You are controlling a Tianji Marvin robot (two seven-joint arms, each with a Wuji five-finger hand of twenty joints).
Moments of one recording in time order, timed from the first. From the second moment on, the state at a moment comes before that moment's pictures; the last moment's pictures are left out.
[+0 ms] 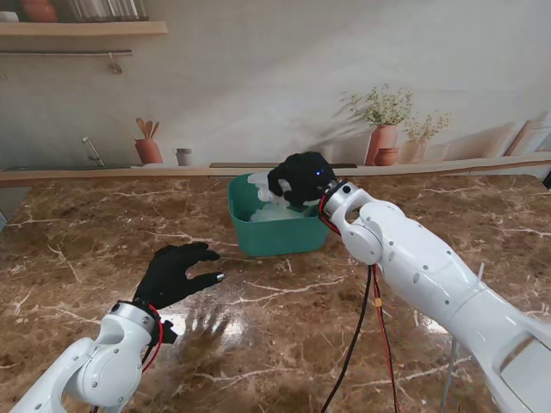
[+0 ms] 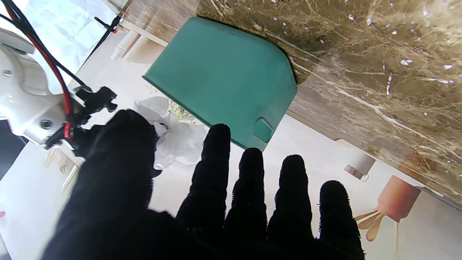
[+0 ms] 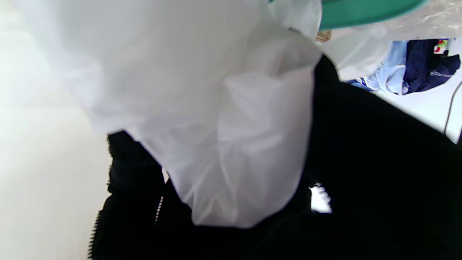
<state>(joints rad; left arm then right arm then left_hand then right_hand) 1.81 -1.12 -1.30 -1.81 0.65 -0.03 0.12 -0.83 -1.15 0.66 -1.07 -0.93 -0.25 -0.46 0.70 -0.23 0.16 -0.08 0.64 0.03 0.31 0.26 0.50 0.04 0.25 0.23 0.36 0.11 0.18 0.40 -0.04 0.10 0.46 0.47 0.69 -1.02 1.14 -0.36 1.03 -0.39 0.87 0.89 1.23 -0.15 0.49 0.77 1.25 -0.08 0.80 0.64 0.90 0.05 1.36 0.53</state>
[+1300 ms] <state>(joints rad) 1.80 -1.12 -1.31 -1.80 0.66 -0.02 0.10 -0.73 -1.17 0.65 -0.97 -0.87 -0.26 -0.22 0.73 -0.22 0.15 -0.08 0.64 0.03 0.31 0.26 0.50 0.04 0.25 0.23 0.35 0.10 0.18 0.40 -0.04 0.10 0.44 0.47 0.16 -0.80 1.03 -0.21 0.71 -0.29 0.32 0.47 0.82 -0.12 0.22 0.38 0.87 -0.01 0.31 0.52 0.48 0.09 0.98 0.61</state>
